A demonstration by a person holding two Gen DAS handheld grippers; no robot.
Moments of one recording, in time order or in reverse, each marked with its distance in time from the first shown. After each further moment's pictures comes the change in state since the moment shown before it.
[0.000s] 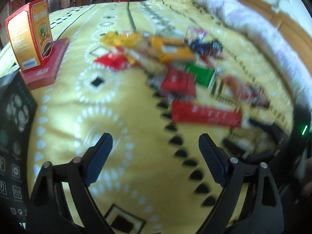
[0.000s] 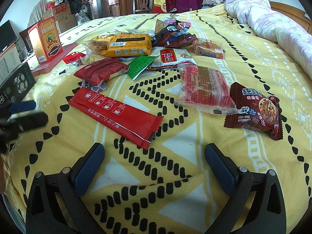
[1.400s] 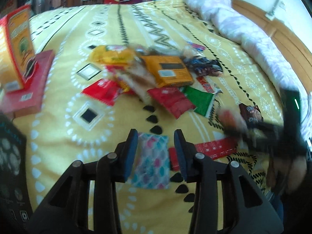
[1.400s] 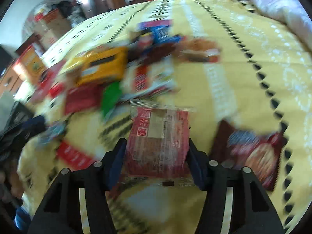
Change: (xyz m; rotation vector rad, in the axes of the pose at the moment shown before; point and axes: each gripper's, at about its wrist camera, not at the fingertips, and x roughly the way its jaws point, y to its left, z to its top) left arm 0.021 0.013 0.040 0.002 0.012 -0.084; right arm 0.027 -0.051 0.063 0.094 0.152 0.158
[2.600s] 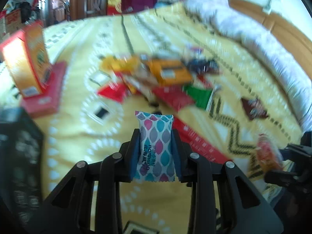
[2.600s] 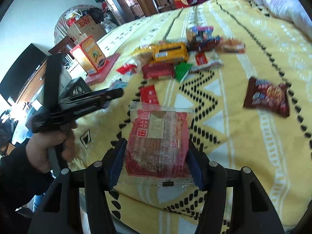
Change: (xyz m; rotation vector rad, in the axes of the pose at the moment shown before) left arm -0.042 -0.021 -0.018 0.077 -0.093 0.091; right arm -0.085 0.047 -0.070 -0.012 -0.098 0.209
